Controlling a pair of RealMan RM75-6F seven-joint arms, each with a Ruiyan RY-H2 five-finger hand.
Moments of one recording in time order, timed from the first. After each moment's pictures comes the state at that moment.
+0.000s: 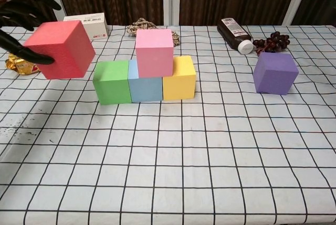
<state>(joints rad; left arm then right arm) -0.46 -1.36 -0.25 -1.96 1.03 1.21 0.34 0.63 -0.87 0.17 -2.05 -1.01 1.09 -0.02</state>
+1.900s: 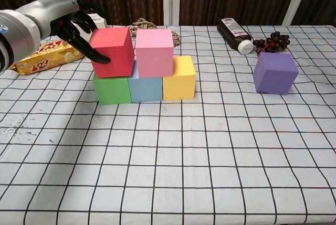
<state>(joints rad) -0.72 -1.67 -0.35 -1.79 0.69 1.34 0.60 0.56 -0.92 0.21 -1.99 -1.06 1.06 -0.04</state>
